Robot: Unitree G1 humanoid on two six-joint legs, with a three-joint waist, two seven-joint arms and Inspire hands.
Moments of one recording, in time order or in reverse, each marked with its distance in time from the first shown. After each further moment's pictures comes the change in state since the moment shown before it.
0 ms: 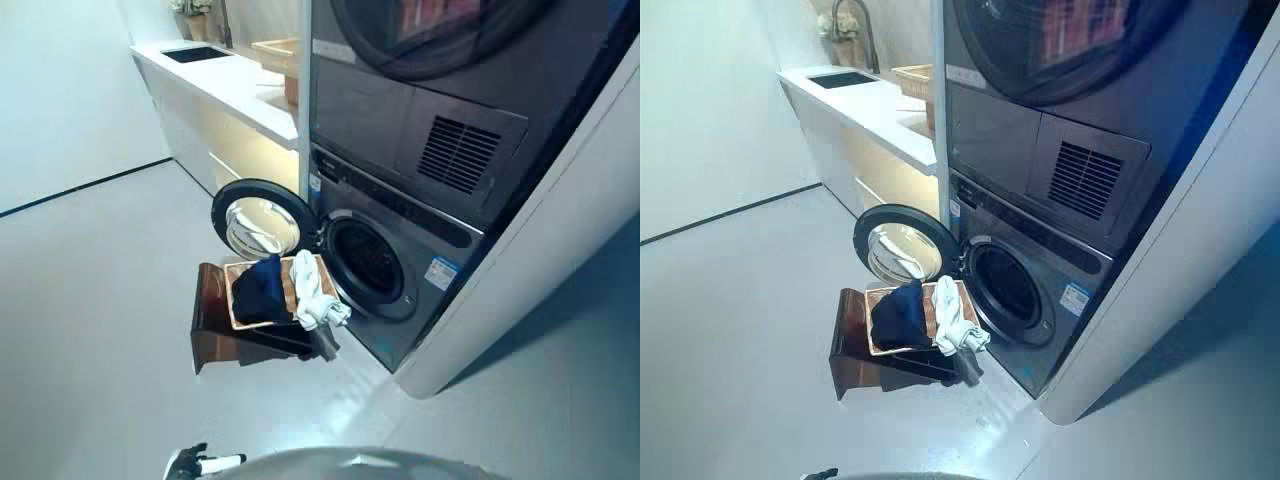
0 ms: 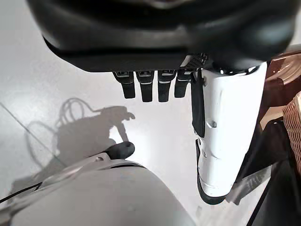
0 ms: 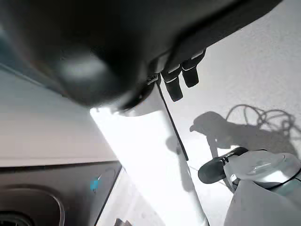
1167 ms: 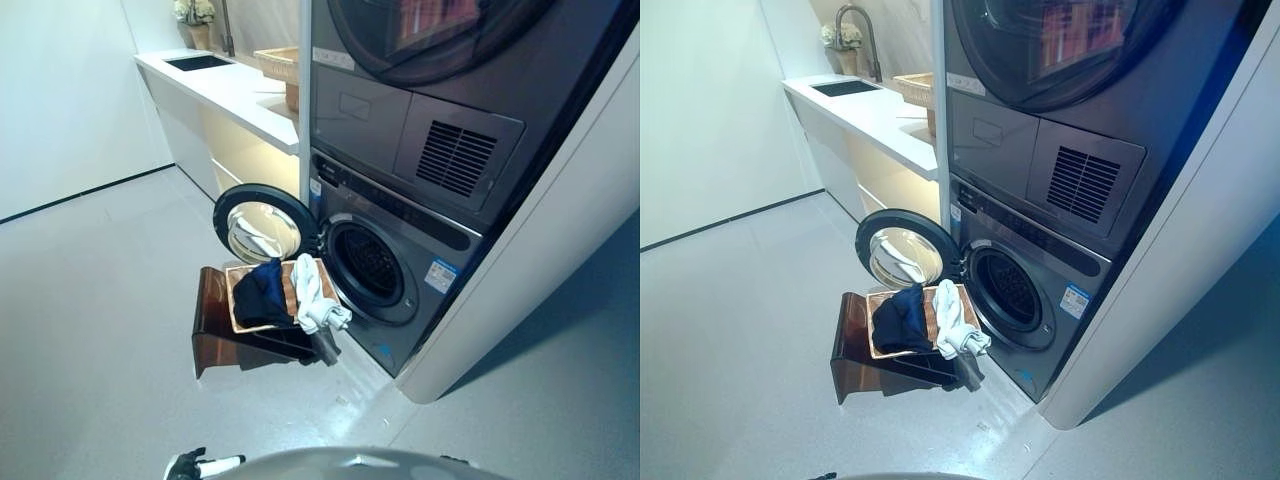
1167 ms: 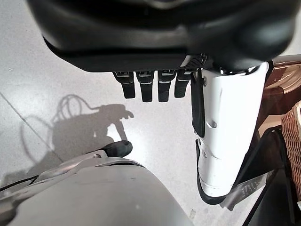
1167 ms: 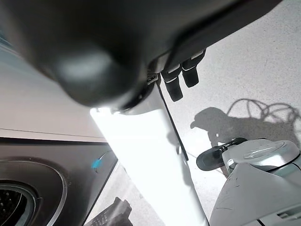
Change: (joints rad) left arm 0.013 -0.005 0.013 0.002 -0.051 0.000 0.000; right arm -0.003 0.011 0.019 -0.010 -0.039 0.001 0.014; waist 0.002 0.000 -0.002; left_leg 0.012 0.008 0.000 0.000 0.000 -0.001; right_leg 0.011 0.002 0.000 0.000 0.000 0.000
